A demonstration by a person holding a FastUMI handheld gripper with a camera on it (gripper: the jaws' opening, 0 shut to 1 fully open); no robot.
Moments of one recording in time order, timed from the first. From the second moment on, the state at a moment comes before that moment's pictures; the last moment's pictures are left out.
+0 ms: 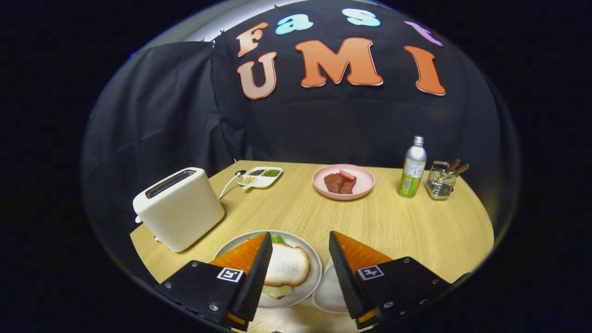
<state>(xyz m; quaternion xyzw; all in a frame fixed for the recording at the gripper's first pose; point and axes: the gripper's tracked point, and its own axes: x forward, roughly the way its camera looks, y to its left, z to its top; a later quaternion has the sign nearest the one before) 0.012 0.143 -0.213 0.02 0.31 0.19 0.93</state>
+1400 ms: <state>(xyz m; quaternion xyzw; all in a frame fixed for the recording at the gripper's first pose) 0.004 0.084 0.007 -0.04 -0.05 0.04 1.00</state>
